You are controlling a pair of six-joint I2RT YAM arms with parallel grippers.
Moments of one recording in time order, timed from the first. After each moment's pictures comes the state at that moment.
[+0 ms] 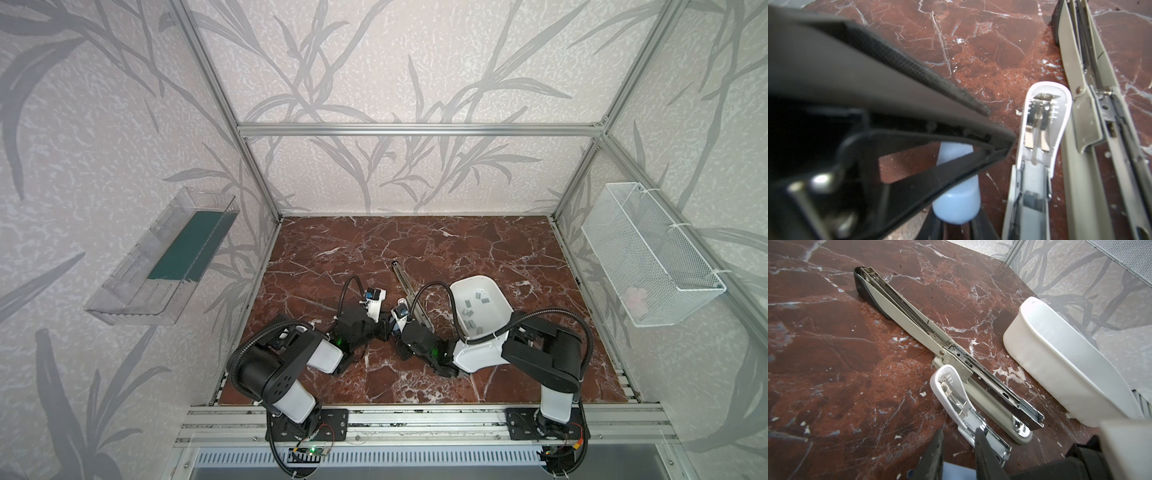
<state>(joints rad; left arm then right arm) -0.54 1.59 0.24 0.94 0.23 -0.35 1.12 1.89 0.77 0.47 0.32 0.39</state>
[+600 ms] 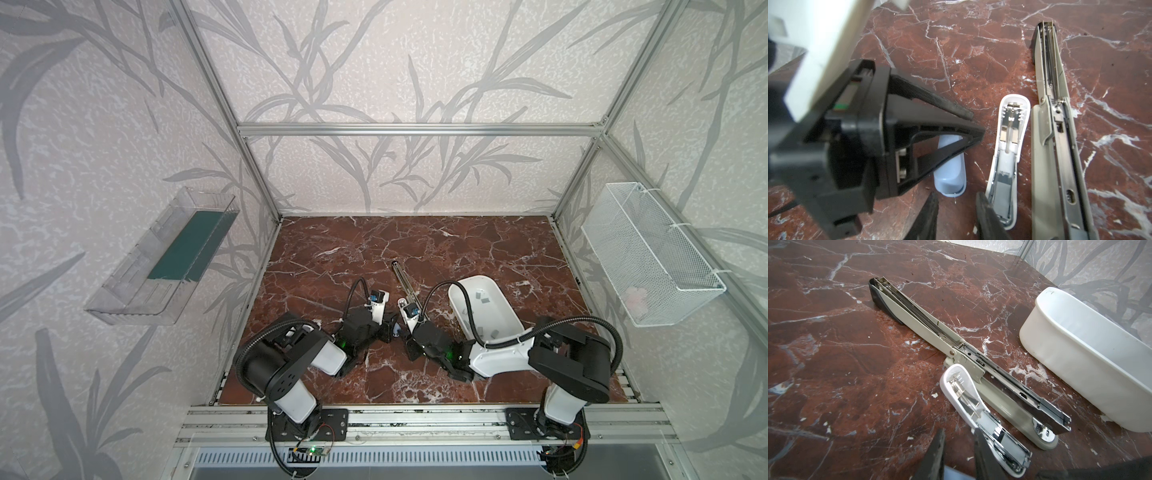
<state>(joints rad) -0.61 1.63 0.24 0.97 0.08 -0.28 1.12 1.73 0.66 0.52 0.31 0.38</state>
